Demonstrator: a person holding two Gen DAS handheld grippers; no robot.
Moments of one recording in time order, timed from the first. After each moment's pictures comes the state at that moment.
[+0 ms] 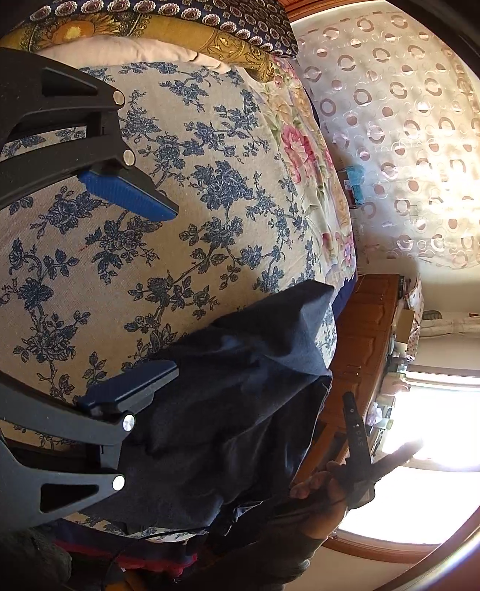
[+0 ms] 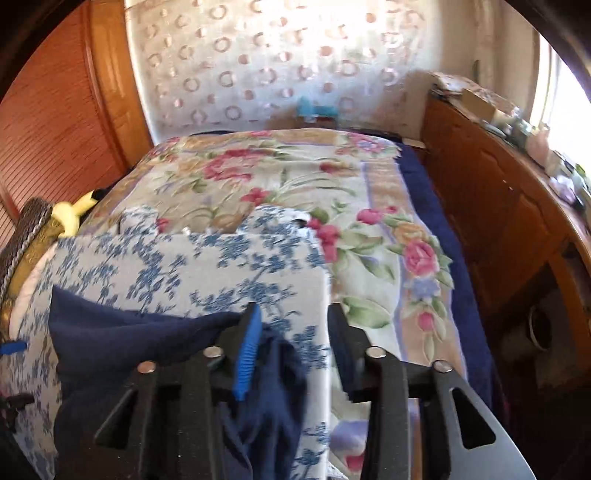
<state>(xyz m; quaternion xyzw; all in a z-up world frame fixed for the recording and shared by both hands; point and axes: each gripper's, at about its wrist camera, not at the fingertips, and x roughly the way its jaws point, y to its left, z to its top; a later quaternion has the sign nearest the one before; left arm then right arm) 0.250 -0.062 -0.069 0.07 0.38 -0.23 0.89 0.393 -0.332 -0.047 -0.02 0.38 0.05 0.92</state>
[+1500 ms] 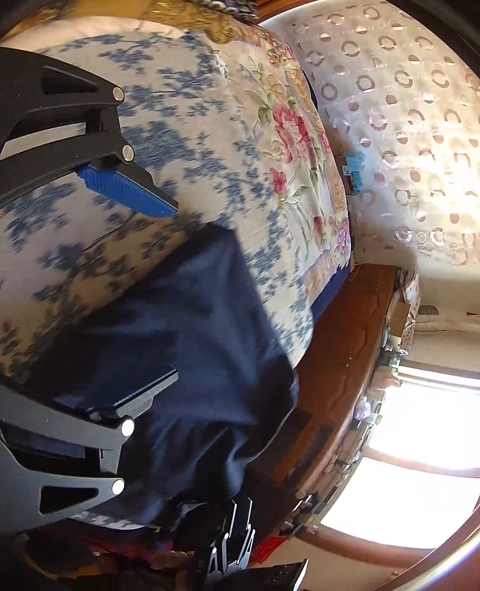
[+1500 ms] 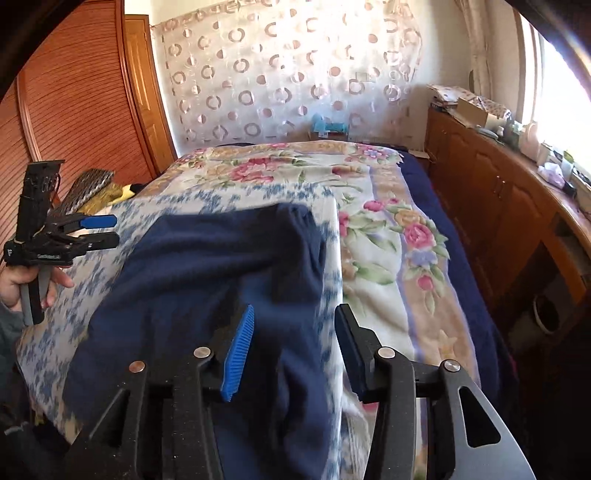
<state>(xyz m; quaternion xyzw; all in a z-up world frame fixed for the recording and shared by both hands) 0.292 -0.098 -0.054 0.04 0.38 -0.26 0.89 0.224 -0.349 -0.071 -0.02 0.34 0.08 0.94</state>
